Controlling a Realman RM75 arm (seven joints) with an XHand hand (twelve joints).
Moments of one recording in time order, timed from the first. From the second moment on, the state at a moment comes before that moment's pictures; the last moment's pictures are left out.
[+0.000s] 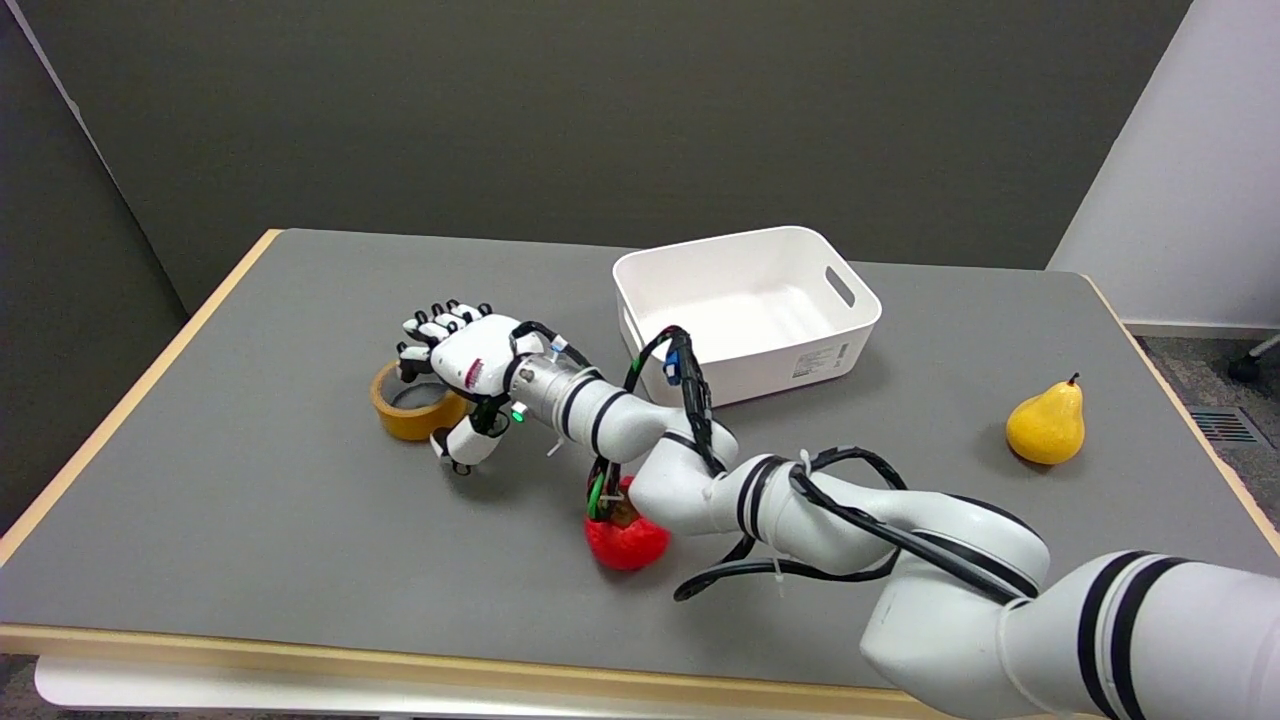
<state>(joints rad) 0.76 -1.63 -2.31 0.52 0.08 0.26 0.37</state>
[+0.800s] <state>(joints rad) 0.77 -1.63 -2.27 0.42 0.22 0.29 0.24</state>
